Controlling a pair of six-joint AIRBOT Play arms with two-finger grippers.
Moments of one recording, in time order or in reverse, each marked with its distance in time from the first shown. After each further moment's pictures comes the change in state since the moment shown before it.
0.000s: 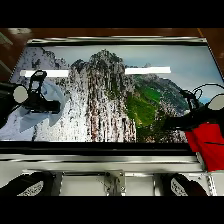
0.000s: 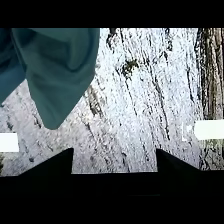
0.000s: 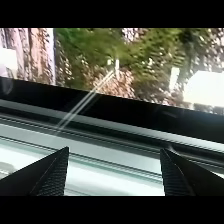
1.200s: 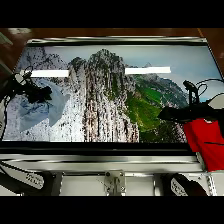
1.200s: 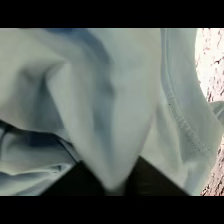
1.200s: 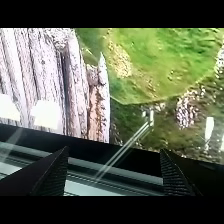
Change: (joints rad) left arm 0.410 -0.624 0.350 -0.248 0.210 -0.035; right arm 0.000 0.000 0.000 0.159 -0.167 0.048
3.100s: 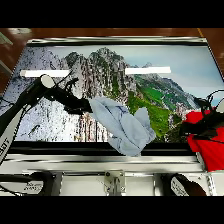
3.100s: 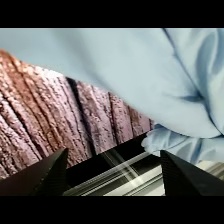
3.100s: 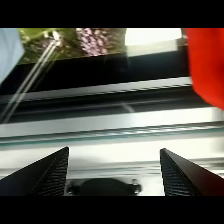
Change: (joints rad) left arm -0.418 0.213 -0.189 -0.426 -0.270 0.238; right arm -0.106 0.000 -0.005 -0.426 0.275 0.066
